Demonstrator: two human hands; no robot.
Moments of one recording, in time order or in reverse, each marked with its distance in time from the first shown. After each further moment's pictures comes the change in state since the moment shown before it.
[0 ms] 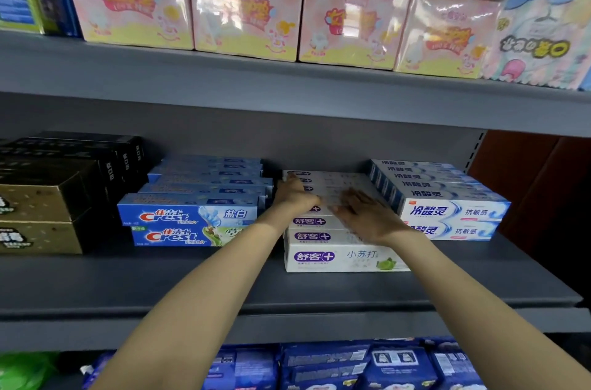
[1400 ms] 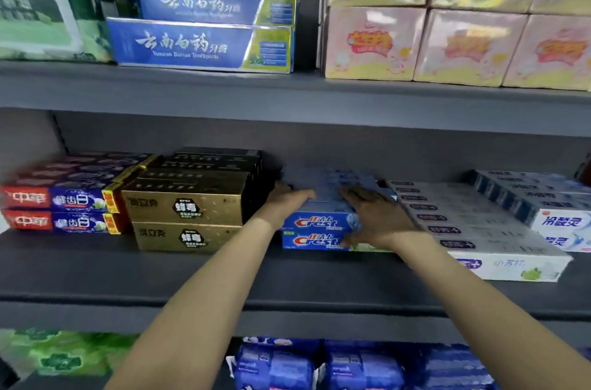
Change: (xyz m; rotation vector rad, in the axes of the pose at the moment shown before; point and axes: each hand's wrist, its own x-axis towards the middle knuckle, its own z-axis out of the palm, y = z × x) left_hand -0.035 -0.126 -0.204 -0.389 0.052 -0.187; right_hand 0.032 -0.214 0.000 -0.056 0.162 -0.148
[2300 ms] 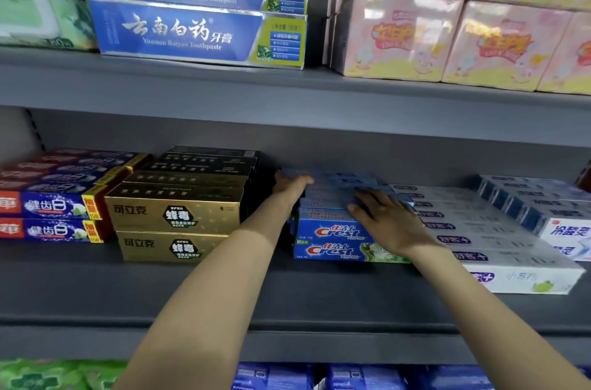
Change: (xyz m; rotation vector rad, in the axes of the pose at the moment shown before) left_hand 0.050 0.008 0.009 -0.194 0.078 -0.038; right_hand 0.008 0.010 0.009 0.087 0.075 0.165
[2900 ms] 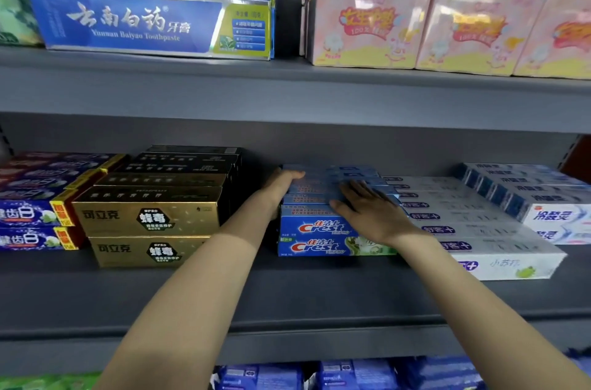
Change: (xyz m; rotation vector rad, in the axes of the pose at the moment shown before) left_hand -0.002 0.001 0.008 -0.030 -0.183 -0.038; right_hand 0.004 0.003 -0.004 0.082 -0.099 -0.027
